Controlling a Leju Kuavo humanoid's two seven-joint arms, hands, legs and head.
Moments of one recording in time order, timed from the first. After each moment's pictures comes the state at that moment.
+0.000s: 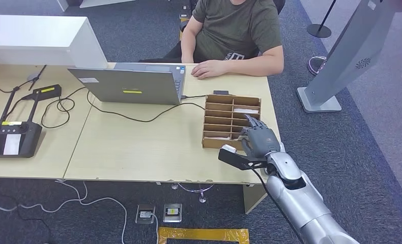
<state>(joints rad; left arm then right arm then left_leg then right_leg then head) -0.17 0.25 -0.39 -0.21 1.14 0.20 -0.02 -0.51 -0.13 0.74 -0.85 0.91 -0.07 0.02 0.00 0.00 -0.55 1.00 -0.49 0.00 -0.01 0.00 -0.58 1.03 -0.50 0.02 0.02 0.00</state>
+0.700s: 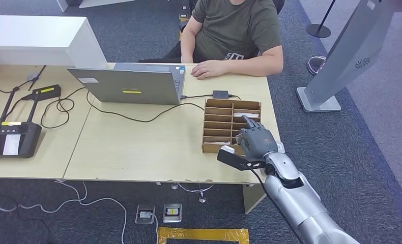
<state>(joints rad) -0.19 0.24 -0.39 -0.21 1.14 0.22 0.02 -0.54 -0.11 0.75 -0.78 0.88 -0.12 -0.02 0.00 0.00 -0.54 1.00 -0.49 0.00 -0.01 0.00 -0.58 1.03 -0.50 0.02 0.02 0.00</state>
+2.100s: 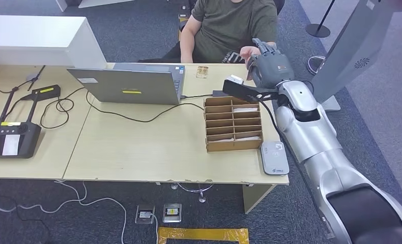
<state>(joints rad) -0.20 0.23 -0.44 -0.21 1.14 0.23 -0.01 -0.98 -0.05 0.66 -0.61 1.00 -0.05 -0.09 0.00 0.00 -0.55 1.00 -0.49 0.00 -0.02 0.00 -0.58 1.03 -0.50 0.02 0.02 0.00</state>
